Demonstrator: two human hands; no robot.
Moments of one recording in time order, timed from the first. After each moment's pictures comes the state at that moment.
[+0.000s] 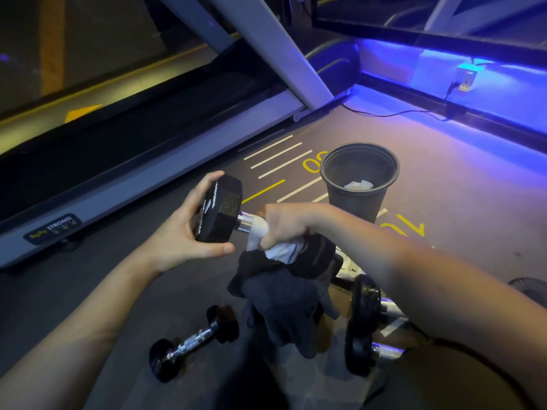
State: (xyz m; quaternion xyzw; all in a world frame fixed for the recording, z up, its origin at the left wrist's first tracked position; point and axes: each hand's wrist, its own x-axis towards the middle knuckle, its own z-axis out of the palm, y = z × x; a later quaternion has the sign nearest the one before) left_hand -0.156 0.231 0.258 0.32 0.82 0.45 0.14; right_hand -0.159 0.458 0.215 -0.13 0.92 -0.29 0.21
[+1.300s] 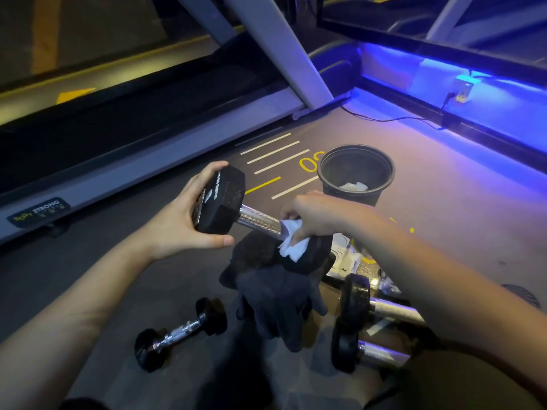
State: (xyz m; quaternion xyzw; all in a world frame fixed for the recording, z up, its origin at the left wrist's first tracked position) left_hand -0.153 0.235 0.266 0.33 0.85 0.40 0.11; right_hand -0.134 0.512 0.219 -0.18 0.97 -0.15 0.12
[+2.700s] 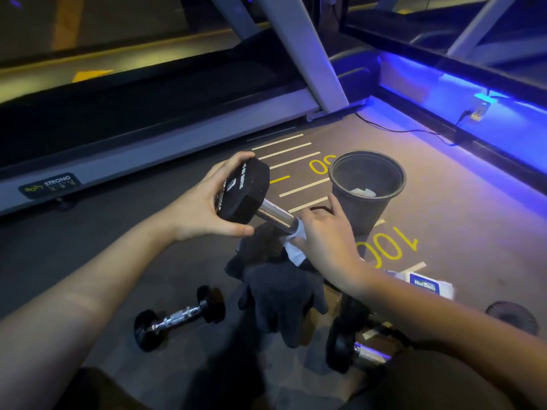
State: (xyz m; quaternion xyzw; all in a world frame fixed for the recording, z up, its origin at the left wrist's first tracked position) left_hand -0.145 0.237 0.268 0.34 0.85 0.39 0.11; right_hand -0.093 0.479 0.157 -0.05 0.98 -0.02 -0.19
